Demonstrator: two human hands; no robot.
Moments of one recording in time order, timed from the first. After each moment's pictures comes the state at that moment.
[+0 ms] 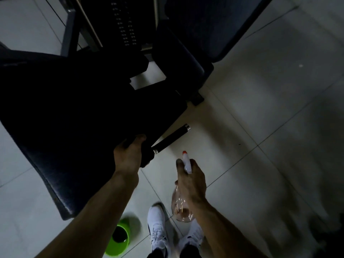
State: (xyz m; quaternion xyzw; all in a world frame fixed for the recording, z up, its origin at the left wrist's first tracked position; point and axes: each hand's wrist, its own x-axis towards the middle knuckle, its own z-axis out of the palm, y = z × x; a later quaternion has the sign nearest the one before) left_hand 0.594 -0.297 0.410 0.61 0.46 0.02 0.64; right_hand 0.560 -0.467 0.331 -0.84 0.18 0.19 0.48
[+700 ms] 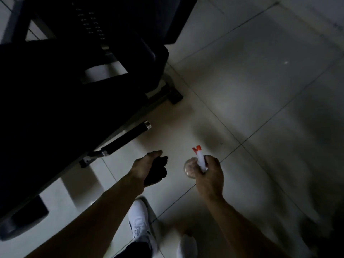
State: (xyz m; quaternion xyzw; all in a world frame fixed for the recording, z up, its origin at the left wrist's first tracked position) left_hand 0.621 -0.454 0.300 0.42 0.45 -0.30 0.73; right_hand 0.612 -0.667 0.243 -0.89 0.16 0.11 0.43
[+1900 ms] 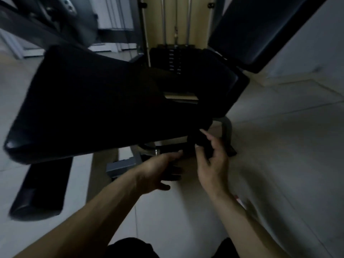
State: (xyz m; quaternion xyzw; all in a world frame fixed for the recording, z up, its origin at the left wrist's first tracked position) left_hand 0.574 -0.361 0.239 0.63 0.30 -0.14 0.70; right_hand 0.665 -0.505 0.210 -0.72 -0.24 -0.05 0.65
